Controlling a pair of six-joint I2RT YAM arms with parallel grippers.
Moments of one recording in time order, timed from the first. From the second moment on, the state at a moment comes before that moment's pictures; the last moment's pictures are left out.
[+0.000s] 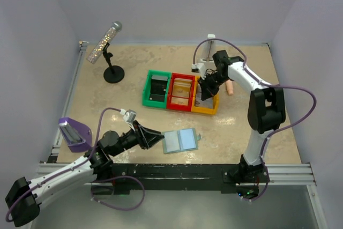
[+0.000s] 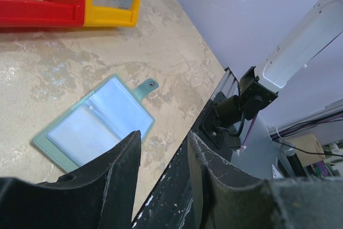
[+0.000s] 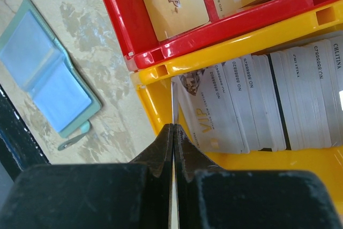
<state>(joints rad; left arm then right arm) -0.88 0.47 0.05 0.37 0.14 -0.78 0.26 1.89 1.51 -0.98 -0.59 -0.65</state>
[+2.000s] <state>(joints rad) -0.88 0.48 0.05 0.30 0.10 -0.81 0.32 1.47 1.52 -0.69 -0.47 -0.34</state>
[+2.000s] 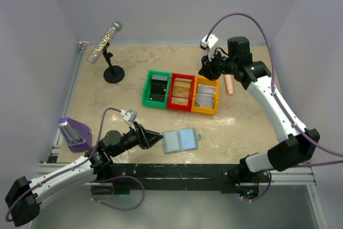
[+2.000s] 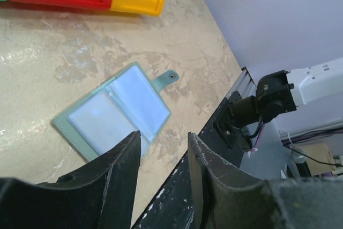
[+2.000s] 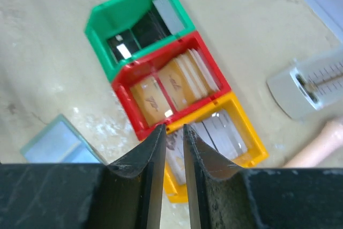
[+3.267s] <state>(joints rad) -0.88 0.58 0.09 0.03 0.08 -0.89 0.83 1.15 1.04 -0.67 0.18 0.44</state>
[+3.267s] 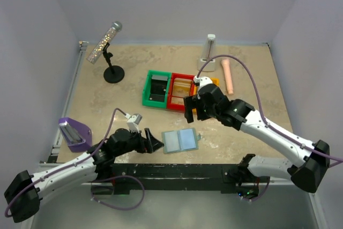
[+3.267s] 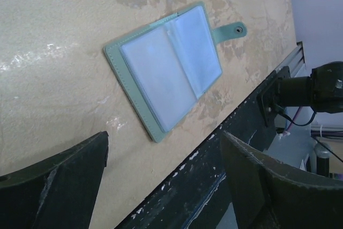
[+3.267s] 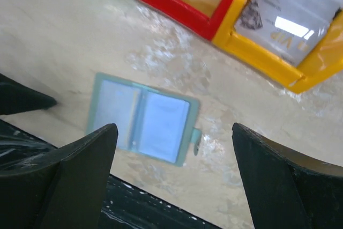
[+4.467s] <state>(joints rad) -0.93 0.81 0.13 0.20 0.10 -0.92 0.83 1.27 0.71 -0.60 0.10 0.62</state>
